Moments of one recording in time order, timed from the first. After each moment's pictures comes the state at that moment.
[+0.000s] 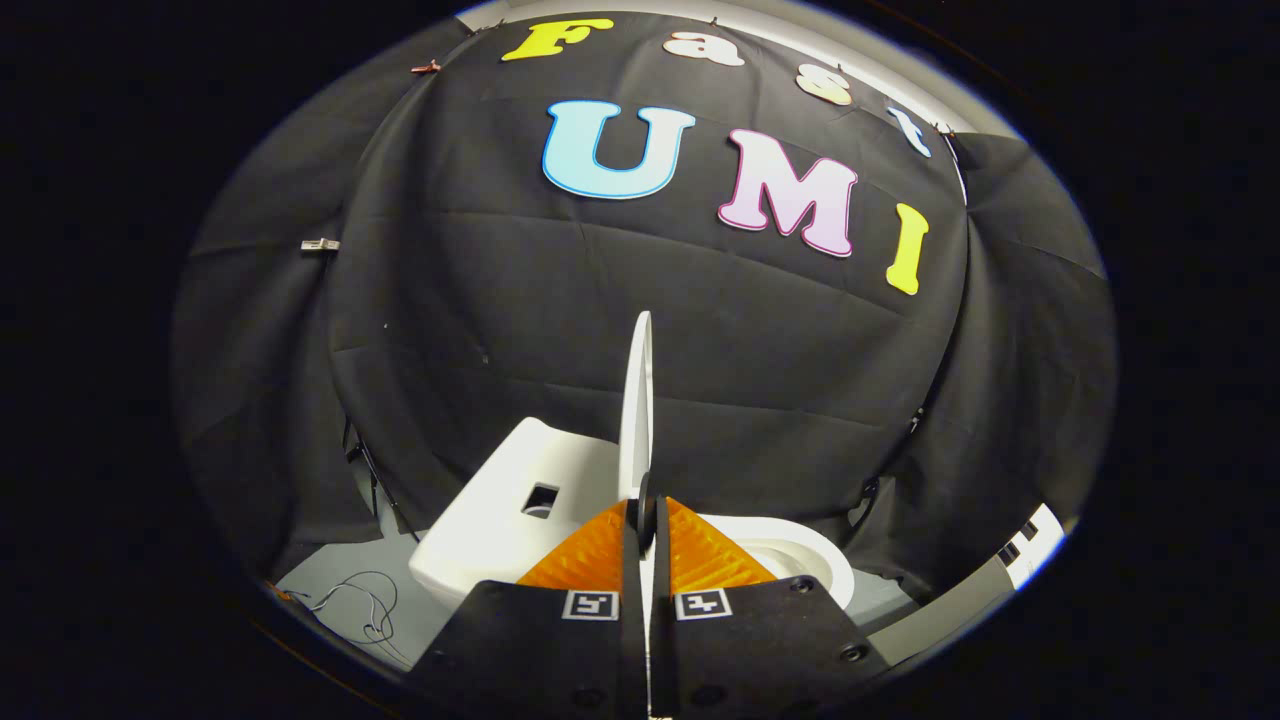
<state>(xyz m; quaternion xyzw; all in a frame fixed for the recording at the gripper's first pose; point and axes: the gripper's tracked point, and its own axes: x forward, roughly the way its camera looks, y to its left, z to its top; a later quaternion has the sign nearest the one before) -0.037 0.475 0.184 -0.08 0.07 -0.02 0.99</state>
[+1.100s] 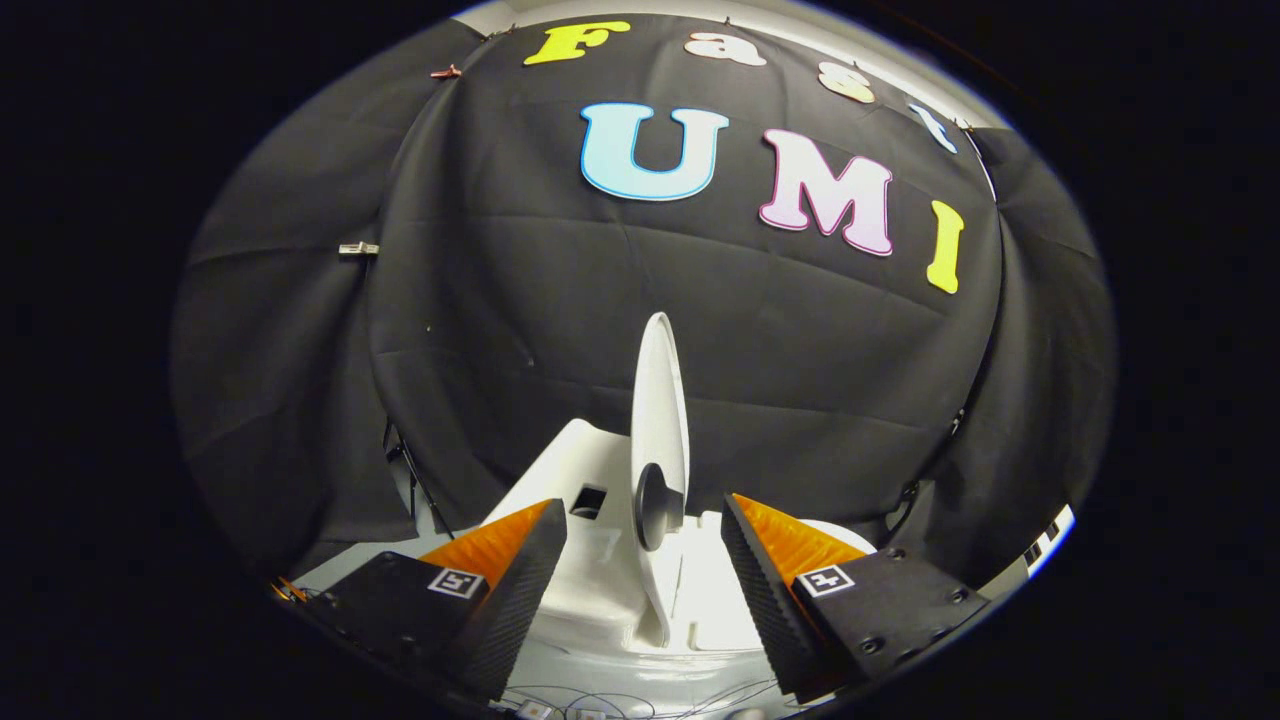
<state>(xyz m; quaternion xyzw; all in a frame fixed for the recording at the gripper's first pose) -0.039 0.499 0.183 -0.07 0.07 0.04 0.99</state>
